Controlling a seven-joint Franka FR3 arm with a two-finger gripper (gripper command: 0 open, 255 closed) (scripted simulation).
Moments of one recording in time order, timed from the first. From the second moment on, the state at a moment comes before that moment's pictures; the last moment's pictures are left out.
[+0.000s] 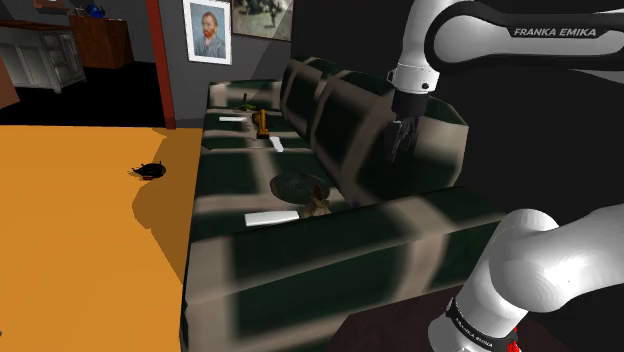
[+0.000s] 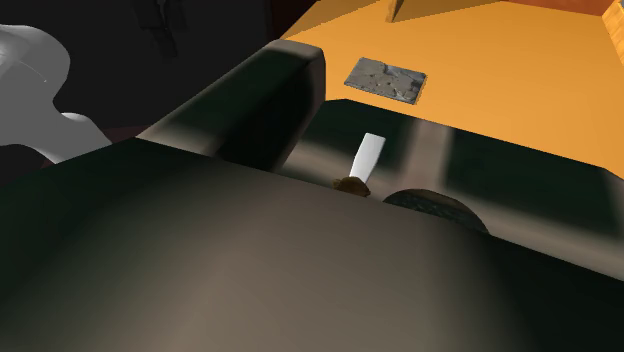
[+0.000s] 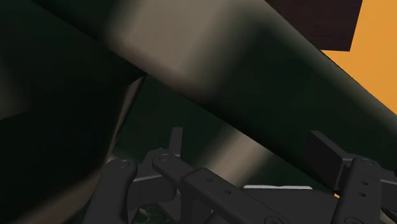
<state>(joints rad) -0.02 -0.75 -0.05 -2.40 -0.11 1.62 -0.06</state>
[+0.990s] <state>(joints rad) -0.02 -0.37 -0.20 -2.44 -0.13 2.04 -0.24</state>
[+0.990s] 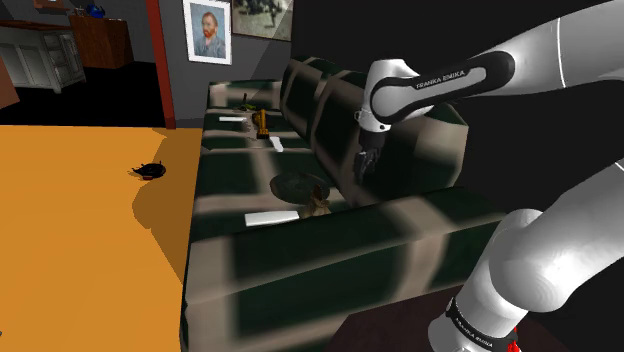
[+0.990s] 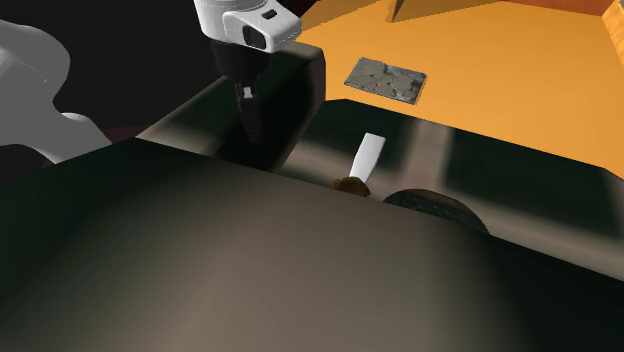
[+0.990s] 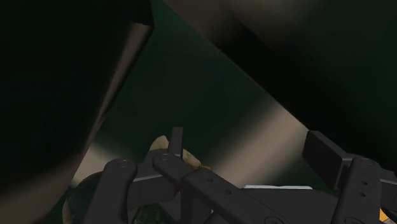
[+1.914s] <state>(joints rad) -0.03 0.20 -0.26 -2.20 0.07 2.34 -0.52</state>
